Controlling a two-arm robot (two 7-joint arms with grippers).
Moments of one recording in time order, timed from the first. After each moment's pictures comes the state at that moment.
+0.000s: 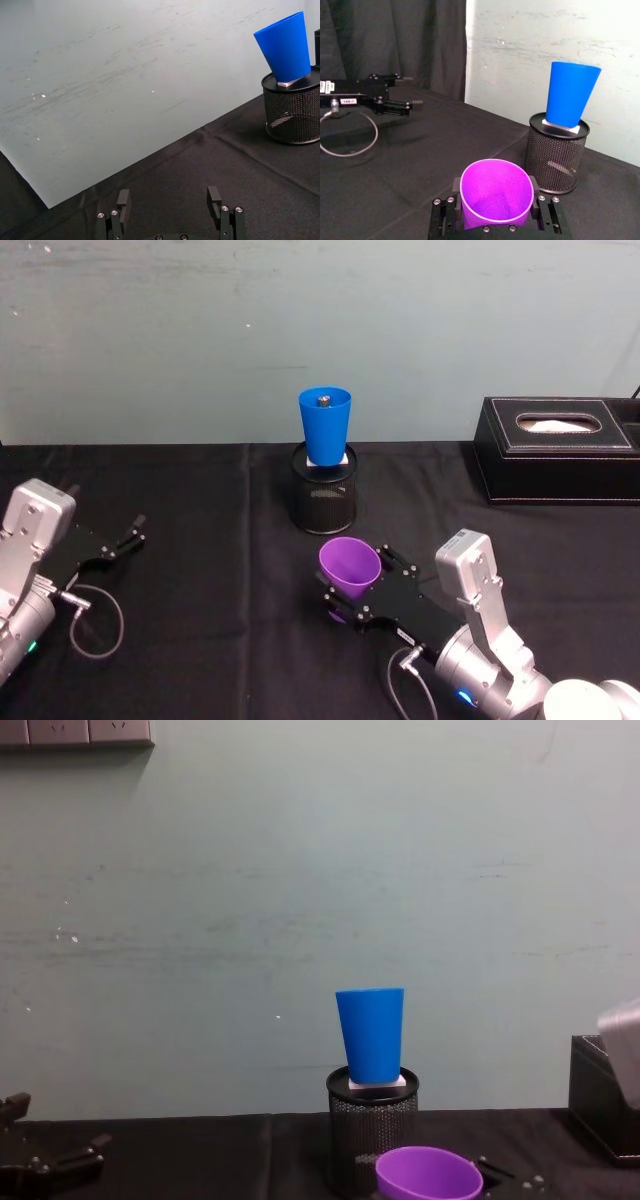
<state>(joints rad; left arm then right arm) -0.20 0.60 0.45 -1.41 -0.25 -0.12 0.03 0.11 0.28 -0.38 -1.41 0.17 -0.19 0.37</state>
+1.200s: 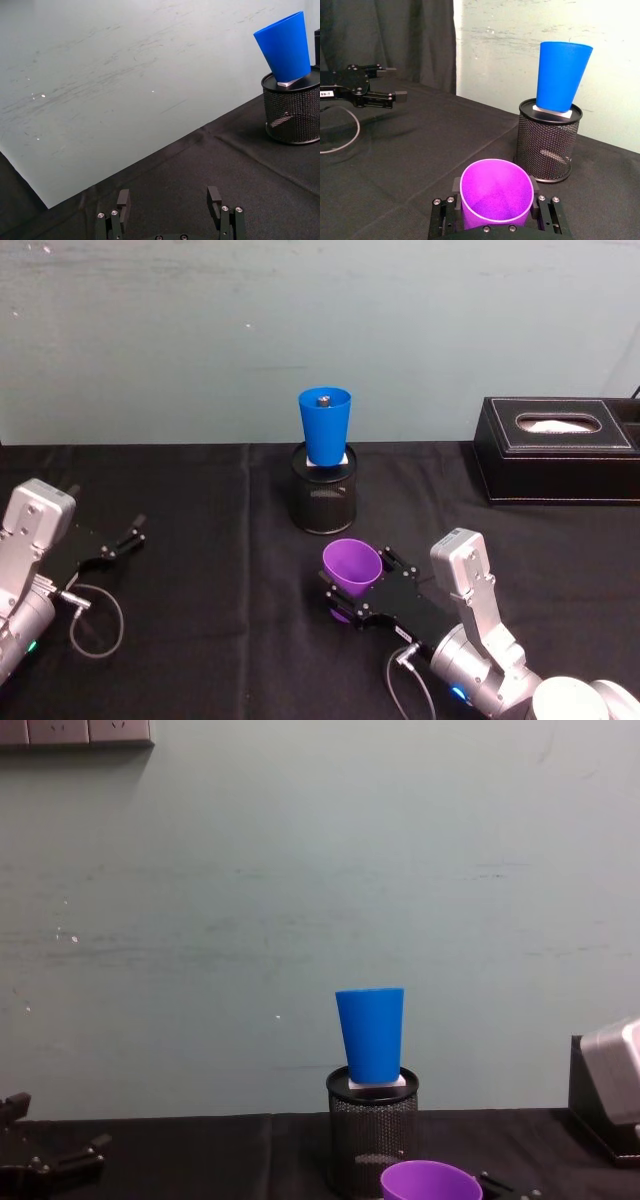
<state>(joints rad) -0.20 0.60 0.45 -1.41 -0.25 -0.12 0.03 0.14 0.24 -0.36 -1.33 0.16 -0.19 0.36</state>
